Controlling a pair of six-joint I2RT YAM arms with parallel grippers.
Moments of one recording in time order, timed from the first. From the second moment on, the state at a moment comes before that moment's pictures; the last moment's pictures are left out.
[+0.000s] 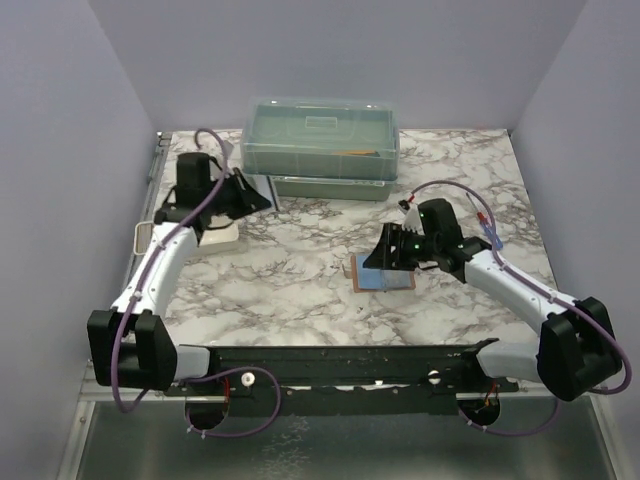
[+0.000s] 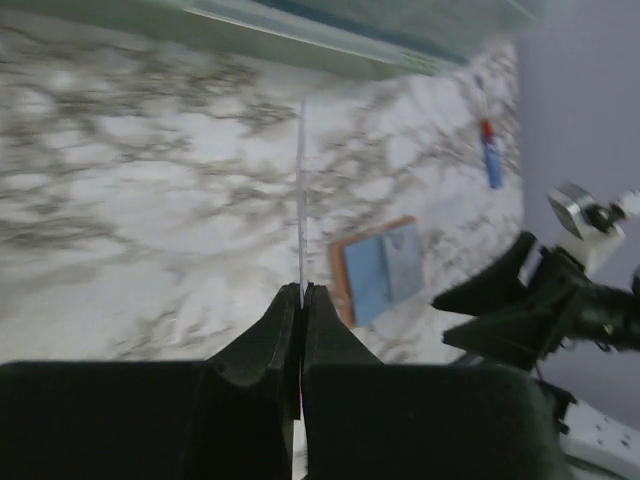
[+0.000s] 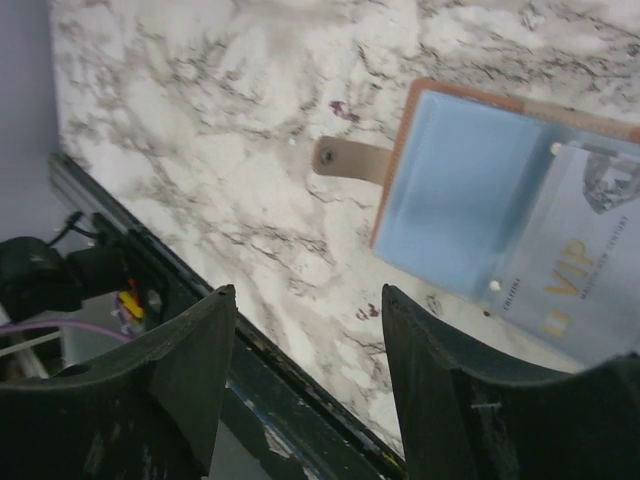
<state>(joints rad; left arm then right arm) 0.00 1.33 1.18 -0.53 0.49 -0.46 0.45 1.26 0.75 -0.29 -0.45 0.51</state>
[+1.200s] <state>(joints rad) -0.63 1.71 0.74 1.19 0.81 -1.34 0.19 1.16 0.50 0.65 -0.90 1.16</state>
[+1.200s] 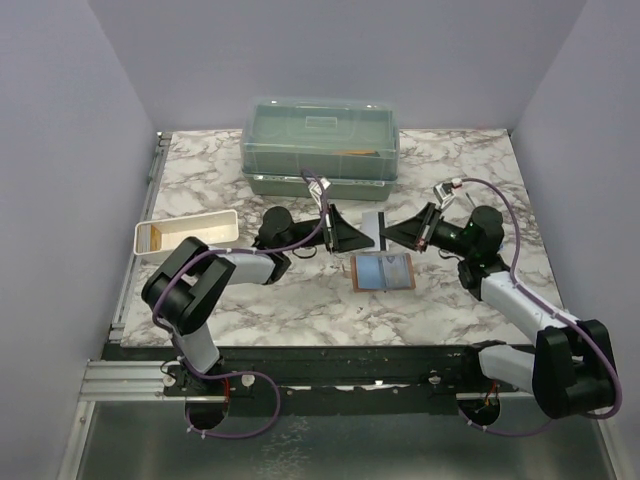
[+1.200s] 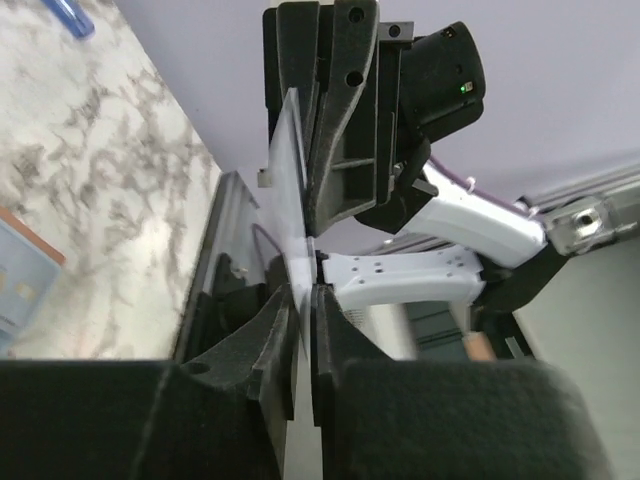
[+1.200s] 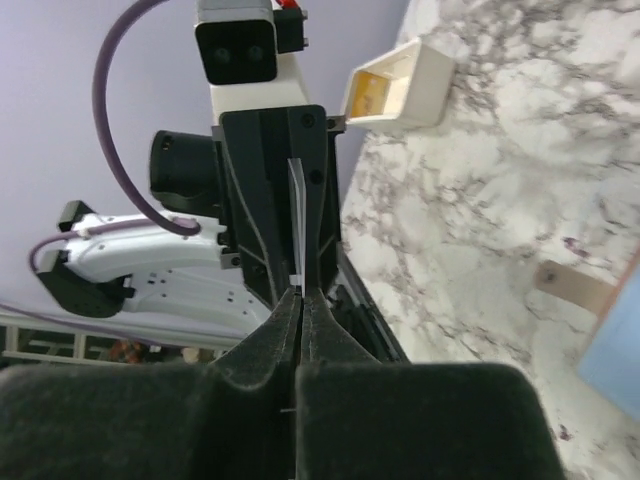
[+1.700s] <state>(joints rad) -0.64 1.81 0.78 0.61 0.76 -1.10 0.09 1.37 0.70 -0.24 -0.74 0.56</state>
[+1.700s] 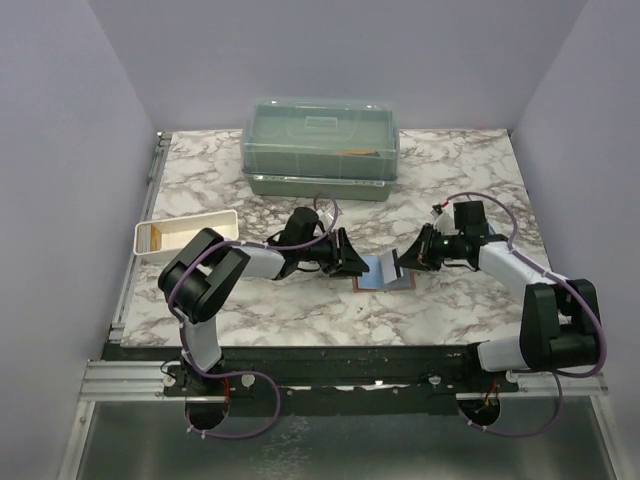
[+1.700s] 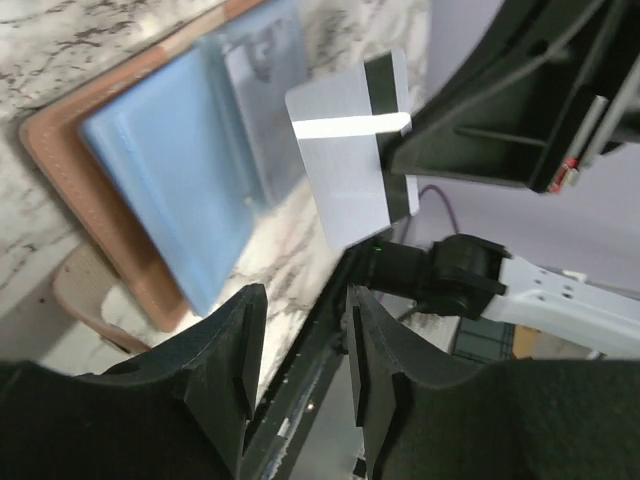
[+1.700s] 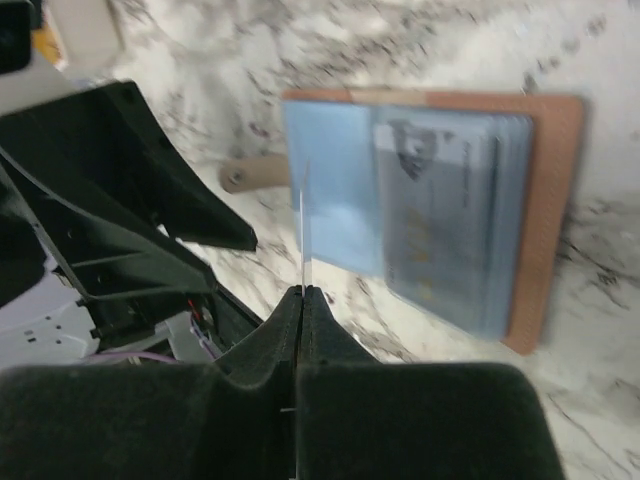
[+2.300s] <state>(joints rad) -0.71 1.94 0.99 0.16 0.60 -0.82 0.09 1.49 0.71 -0.37 -0.73 0.44</state>
